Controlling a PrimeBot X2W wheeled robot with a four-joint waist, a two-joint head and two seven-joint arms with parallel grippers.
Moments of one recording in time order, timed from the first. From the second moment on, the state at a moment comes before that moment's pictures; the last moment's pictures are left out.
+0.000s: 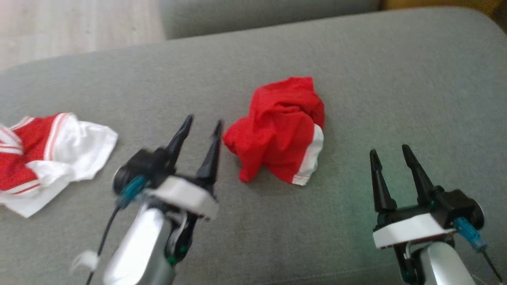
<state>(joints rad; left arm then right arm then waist) -0.32 0.07 -0.45 0.31 -0.34 0.00 -0.26 -0.07 -0.05 0.08 0.22 0.09 0.12 -0.26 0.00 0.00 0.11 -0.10</state>
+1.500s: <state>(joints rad) 0.14 0.05 -0.18 0.10 -0.16 -0.02 -0.26 0.10 -0.04 0.02 0.22 0.09 0.12 -0.26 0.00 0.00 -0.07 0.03</state>
